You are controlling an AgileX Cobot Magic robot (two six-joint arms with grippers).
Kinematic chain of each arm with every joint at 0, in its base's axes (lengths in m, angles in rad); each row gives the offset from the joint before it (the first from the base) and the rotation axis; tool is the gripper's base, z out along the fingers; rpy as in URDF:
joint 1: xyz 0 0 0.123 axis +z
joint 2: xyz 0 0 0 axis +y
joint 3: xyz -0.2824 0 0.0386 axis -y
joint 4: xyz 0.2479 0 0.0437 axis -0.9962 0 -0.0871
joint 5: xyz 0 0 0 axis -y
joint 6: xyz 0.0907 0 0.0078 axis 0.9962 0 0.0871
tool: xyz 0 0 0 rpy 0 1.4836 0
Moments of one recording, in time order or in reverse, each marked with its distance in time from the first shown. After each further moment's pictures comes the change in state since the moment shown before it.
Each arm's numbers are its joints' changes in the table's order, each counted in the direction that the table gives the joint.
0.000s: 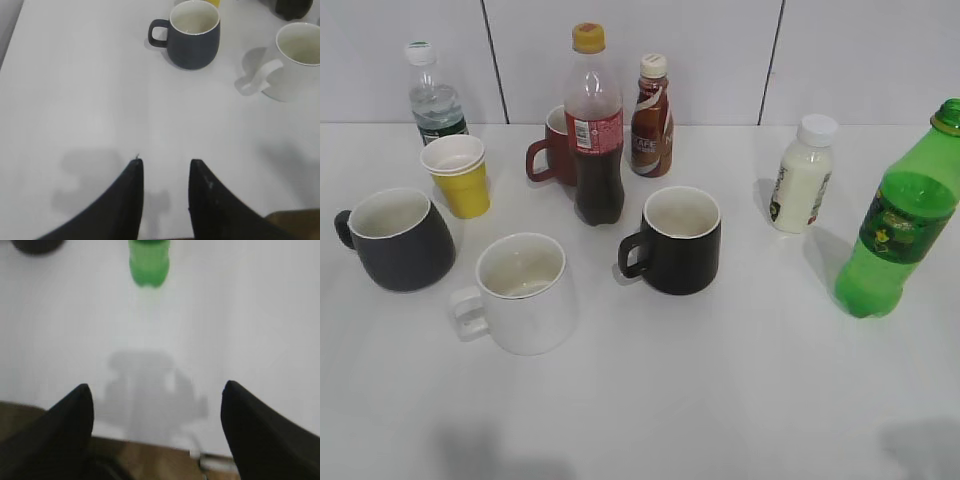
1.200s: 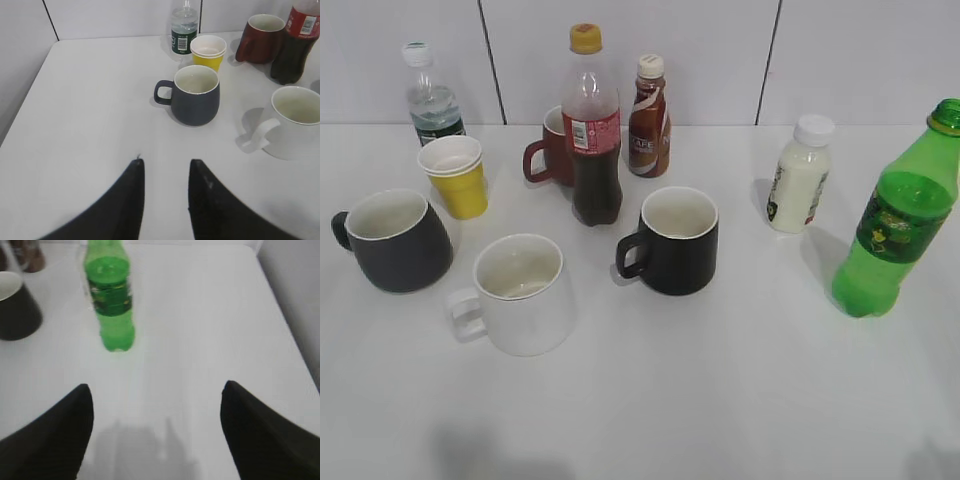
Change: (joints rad) left arm -0.001 -0.128 -0.057 -0.007 0.160 -0.030; right arm -0.179 -0.189 -0.042 0.007 0.109 0.003
